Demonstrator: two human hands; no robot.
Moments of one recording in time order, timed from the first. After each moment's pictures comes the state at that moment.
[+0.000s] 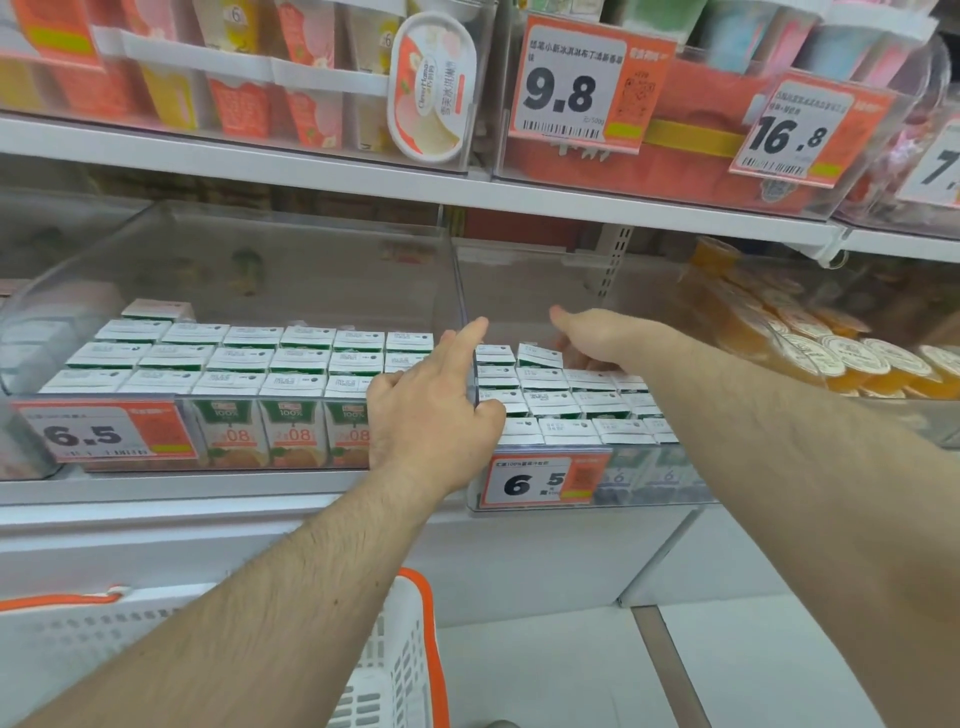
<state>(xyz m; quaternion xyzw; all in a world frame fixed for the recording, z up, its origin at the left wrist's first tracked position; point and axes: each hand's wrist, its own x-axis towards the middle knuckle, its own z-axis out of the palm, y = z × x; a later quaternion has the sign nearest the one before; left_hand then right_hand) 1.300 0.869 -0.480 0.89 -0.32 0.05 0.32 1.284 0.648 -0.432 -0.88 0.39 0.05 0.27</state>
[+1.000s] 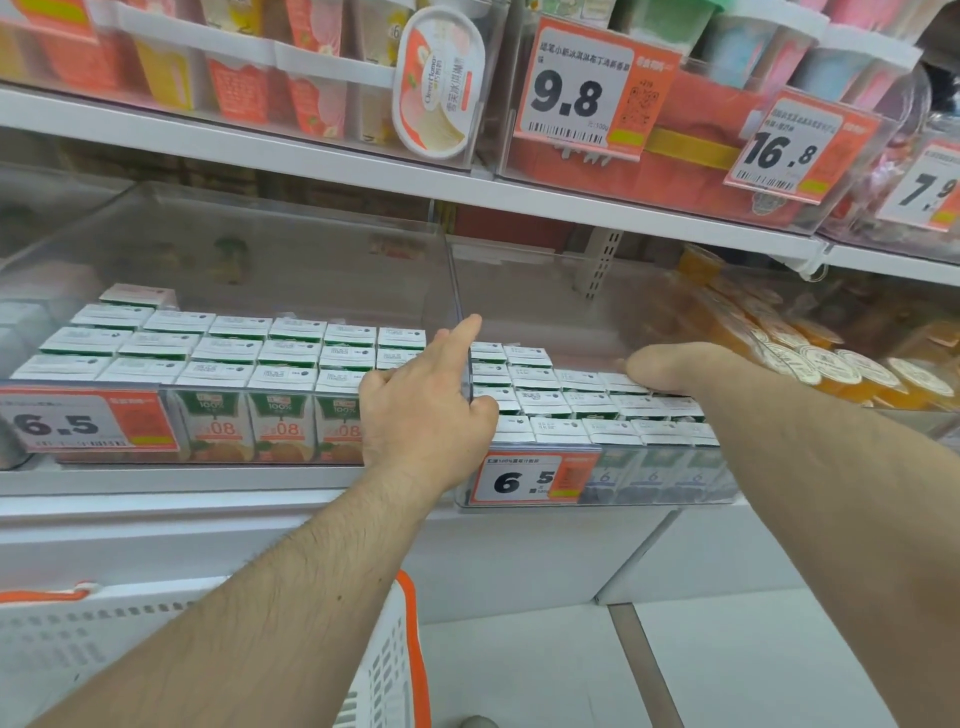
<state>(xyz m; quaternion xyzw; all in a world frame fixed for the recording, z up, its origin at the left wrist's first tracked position) 1.300 0.867 -0.483 0.89 -0.31 0.07 0.33 1.235 0.613 -0.426 -0.88 0.43 0.18 0.09</state>
